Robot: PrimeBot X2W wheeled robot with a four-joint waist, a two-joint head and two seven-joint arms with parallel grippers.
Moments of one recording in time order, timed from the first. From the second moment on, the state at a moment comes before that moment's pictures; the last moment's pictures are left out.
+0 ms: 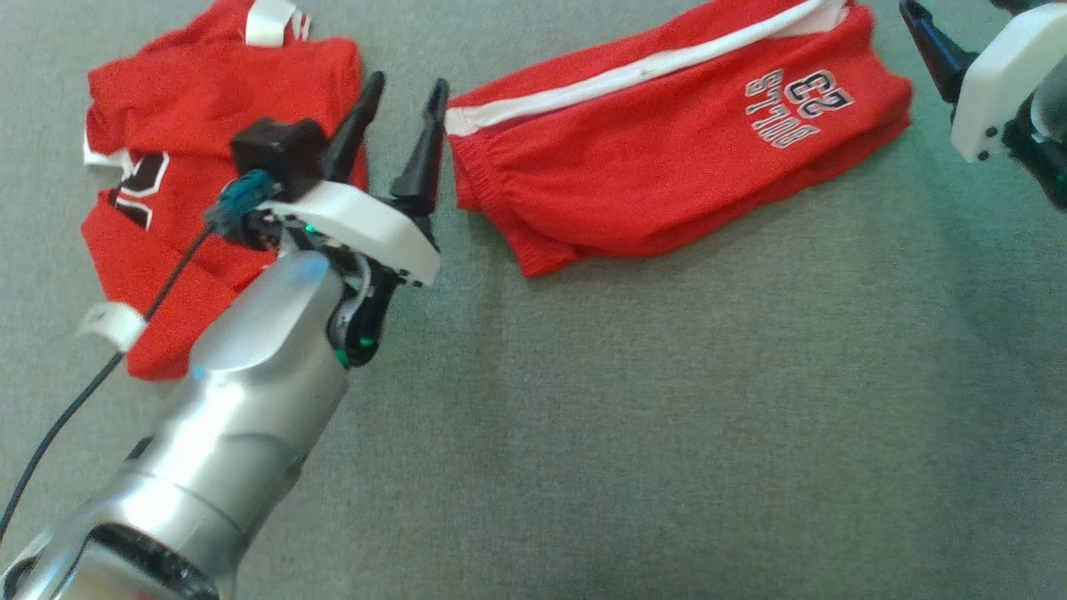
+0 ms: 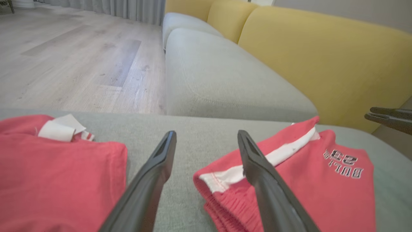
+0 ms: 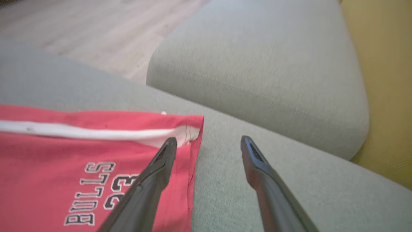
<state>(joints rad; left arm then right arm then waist) -0.91 0.16 -0.83 0.79 -0.90 -0.06 -0.25 -1.24 -0.56 1.24 0.98 1.01 0.13 0.01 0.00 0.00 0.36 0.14</state>
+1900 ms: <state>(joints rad) -0.17 0.06 -0.26 0.32 -0.42 -0.07 -0.25 -0.33 -0.06 0.04 0.48 0.30 0.13 -0.20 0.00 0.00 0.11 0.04</state>
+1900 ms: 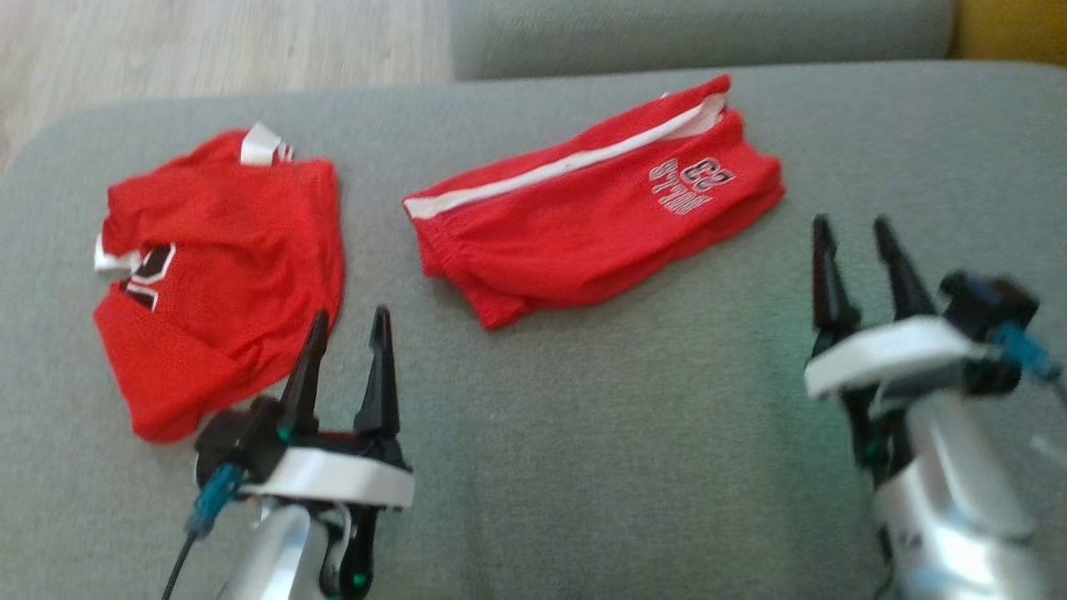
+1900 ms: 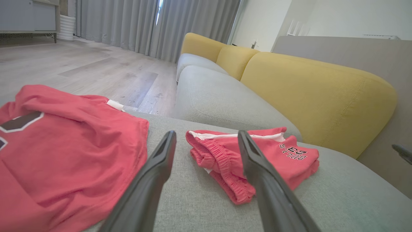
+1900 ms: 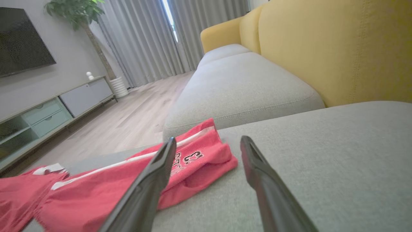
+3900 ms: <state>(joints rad) -0.31 0.04 -0.39 0.35 -0.50 -0.05 -0.25 -0.85 -0.11 -0.55 1.26 -0.08 0.13 -0.20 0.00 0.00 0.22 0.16</state>
